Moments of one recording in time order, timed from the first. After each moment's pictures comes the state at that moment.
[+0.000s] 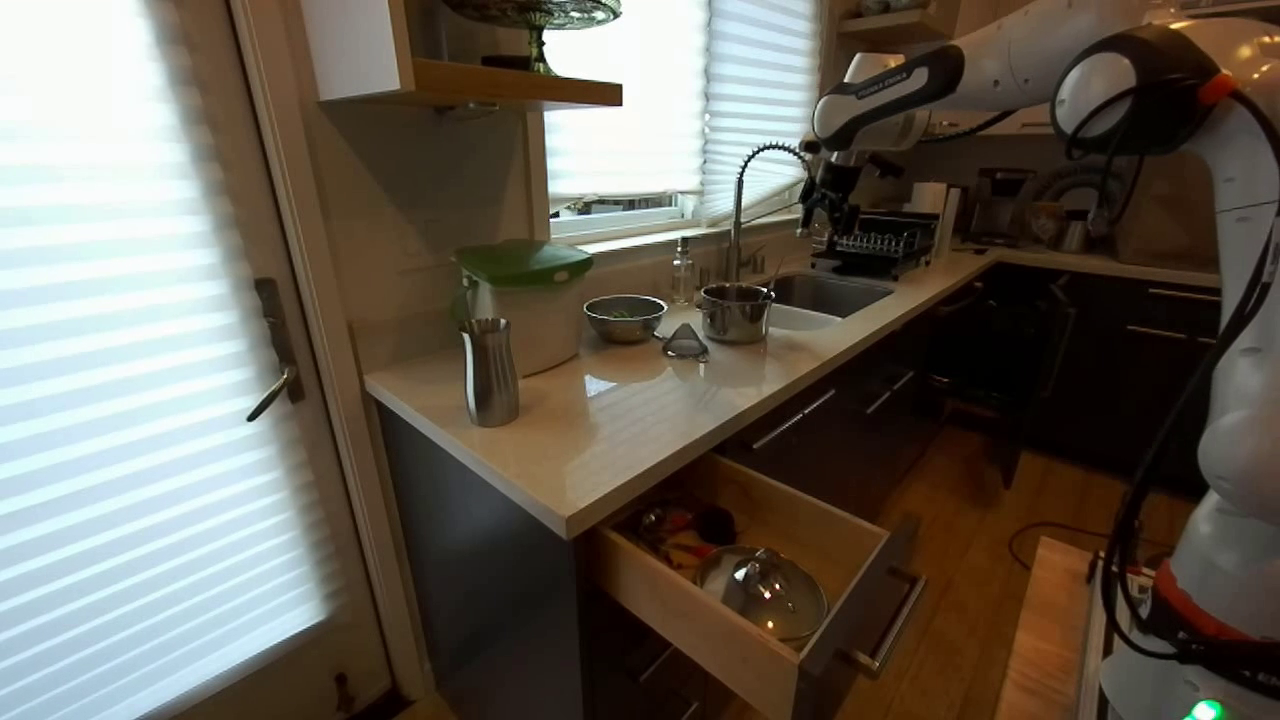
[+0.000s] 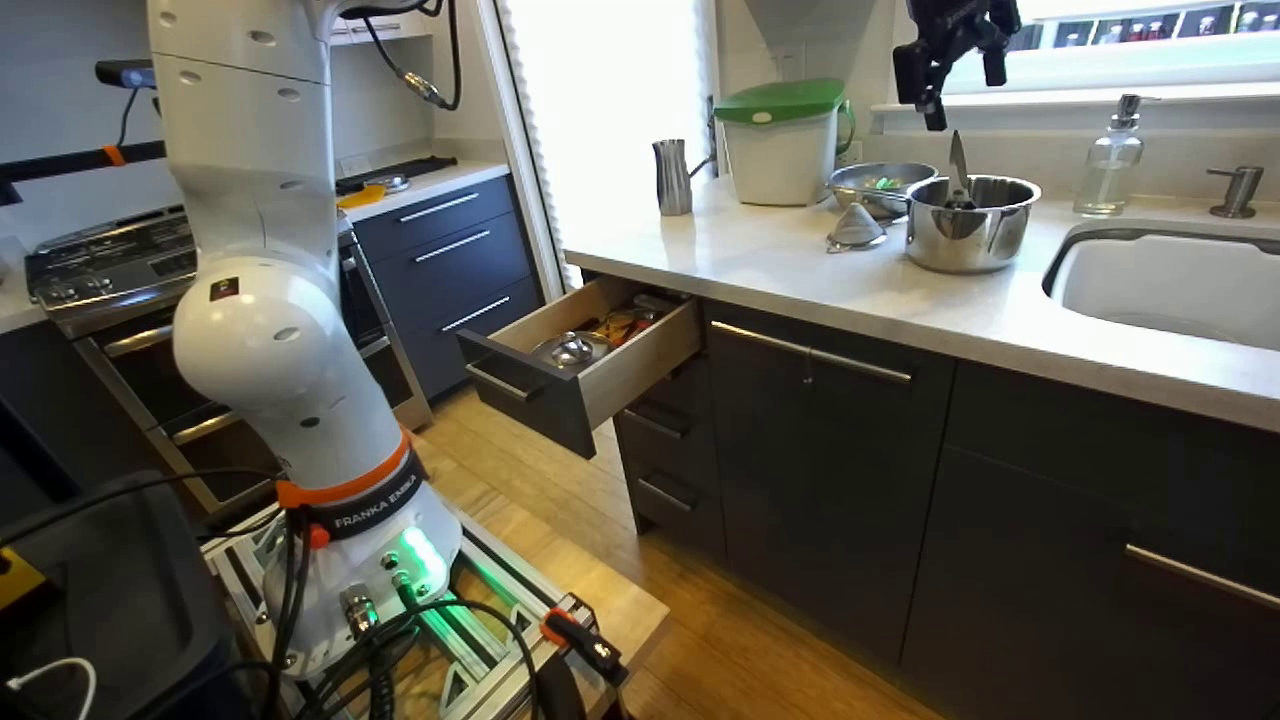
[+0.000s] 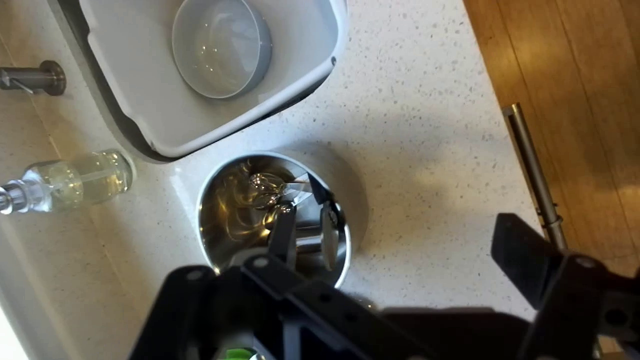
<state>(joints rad) -0.36 0.33 -0.24 -1.46 0.07 2.17 -1.73</state>
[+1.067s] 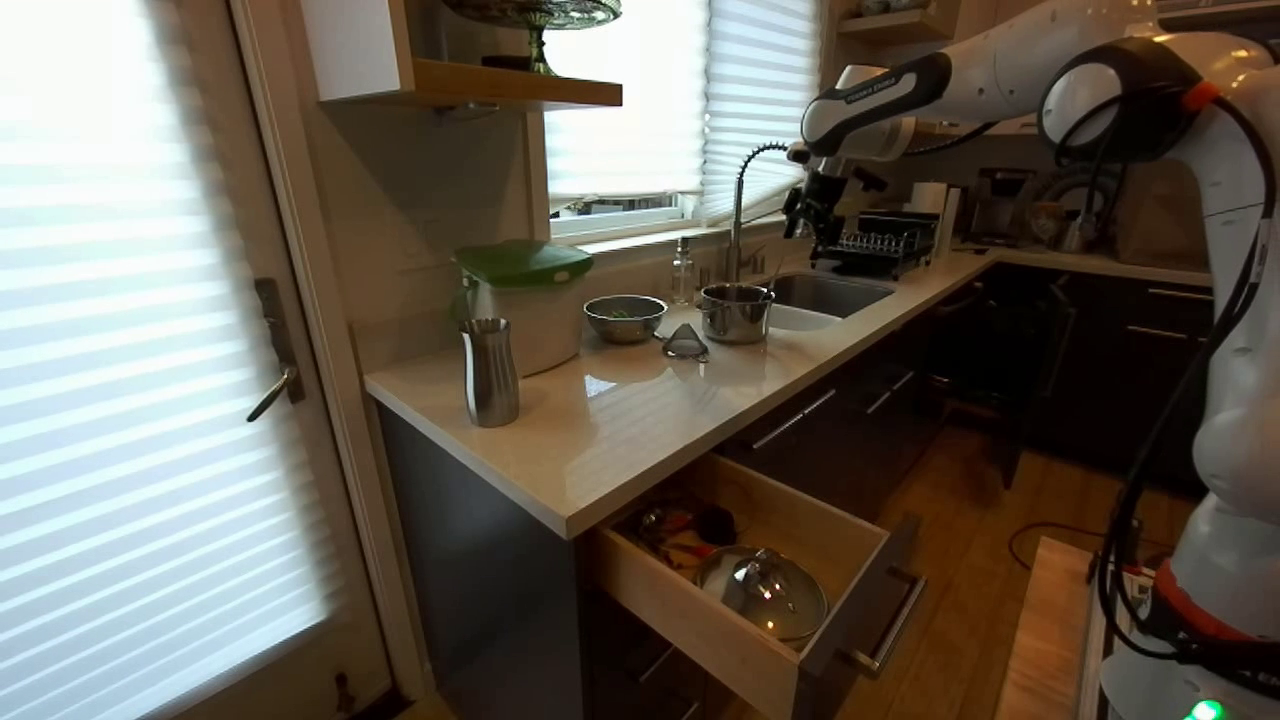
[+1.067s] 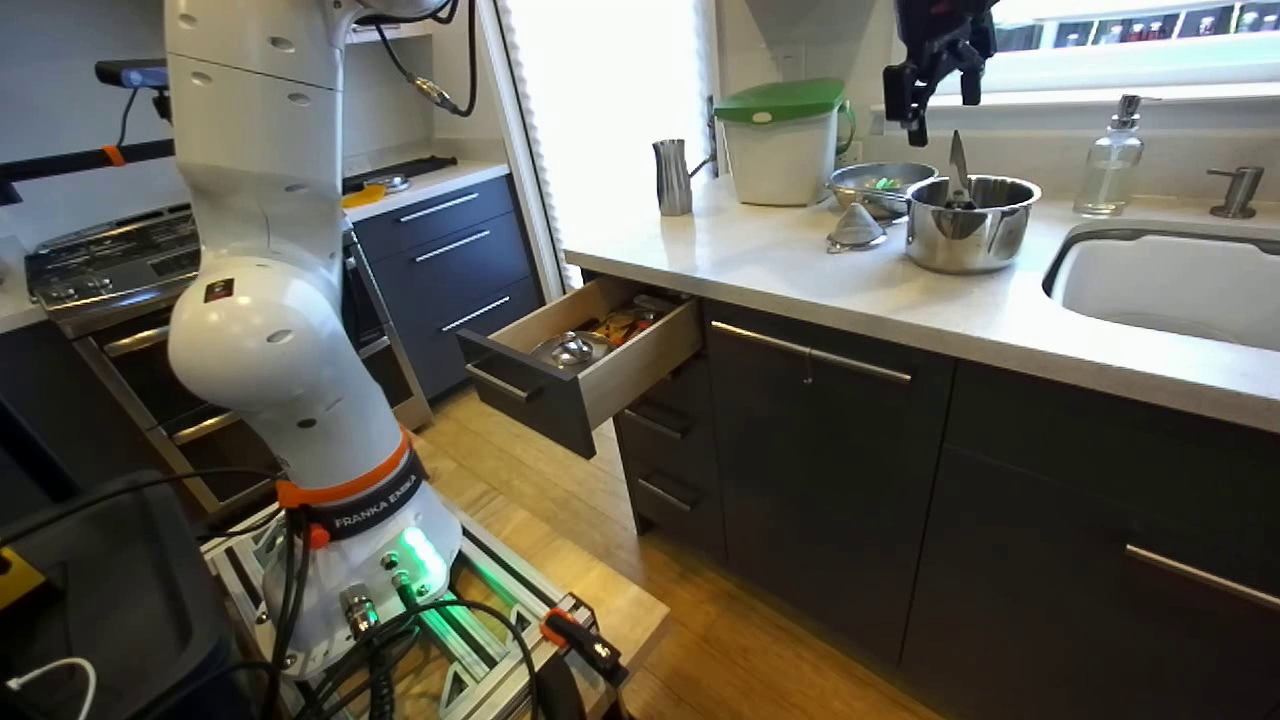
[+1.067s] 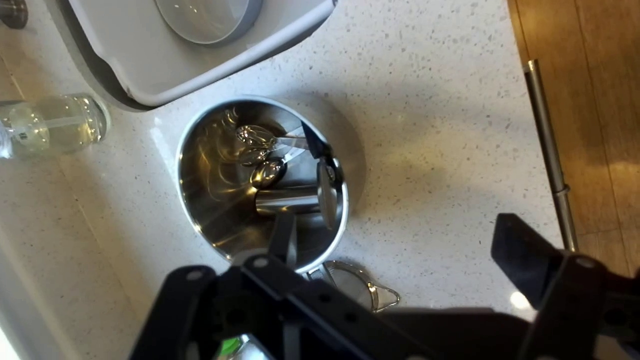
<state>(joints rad) -0.39 0.37 -0.17 -1.43 0.14 2.15 -1.79</state>
